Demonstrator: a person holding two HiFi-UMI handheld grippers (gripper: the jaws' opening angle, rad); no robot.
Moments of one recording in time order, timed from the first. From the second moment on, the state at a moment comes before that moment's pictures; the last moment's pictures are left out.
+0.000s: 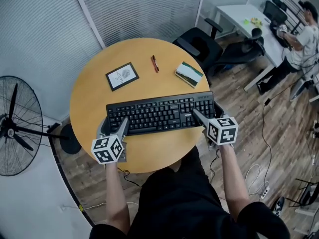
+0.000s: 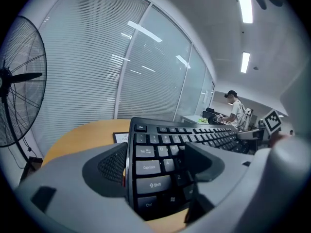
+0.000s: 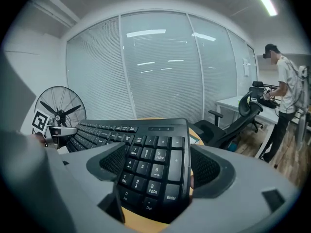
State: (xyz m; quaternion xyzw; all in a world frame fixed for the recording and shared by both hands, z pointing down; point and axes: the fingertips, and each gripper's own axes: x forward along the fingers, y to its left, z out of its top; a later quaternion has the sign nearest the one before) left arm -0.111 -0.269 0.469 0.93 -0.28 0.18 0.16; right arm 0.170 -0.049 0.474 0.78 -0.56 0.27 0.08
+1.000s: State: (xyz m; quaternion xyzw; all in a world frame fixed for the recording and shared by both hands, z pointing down) left arm -0.167 -0.249 0.453 0.81 -0.54 0.16 0.17; right arm 0.186 -0.210 0.484 0.59 -0.75 0.26 0.13
